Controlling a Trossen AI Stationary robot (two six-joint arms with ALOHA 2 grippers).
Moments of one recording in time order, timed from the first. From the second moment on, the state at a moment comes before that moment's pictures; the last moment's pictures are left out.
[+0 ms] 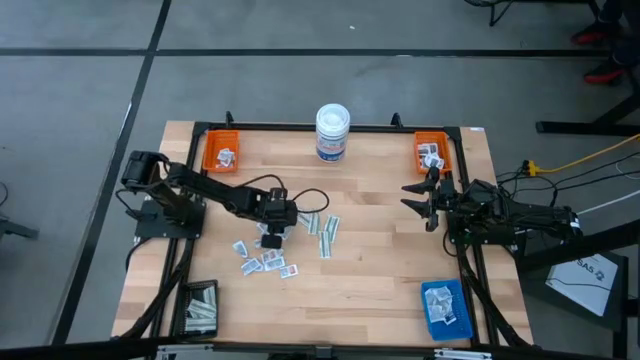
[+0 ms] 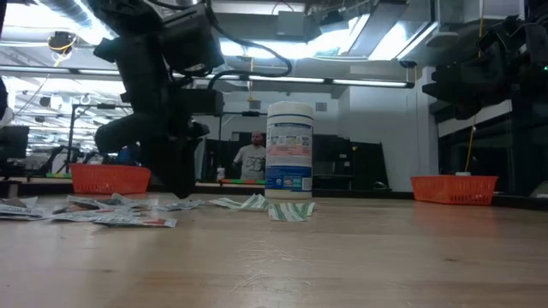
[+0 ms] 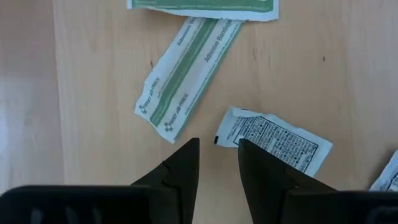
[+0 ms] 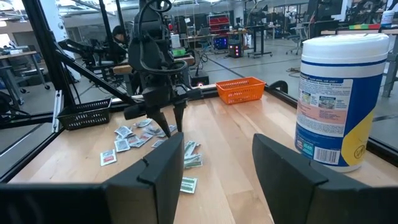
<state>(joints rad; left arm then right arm) -0.06 1.60 0.80 -0.36 -0.18 0.07 -0.11 0.00 0.02 -0.01 0.05 0.10</state>
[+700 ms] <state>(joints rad) 0.01 1.67 0.80 -0.30 0.02 0.08 -0.11 0.00 0.02 -0.01 0.05 0.10</state>
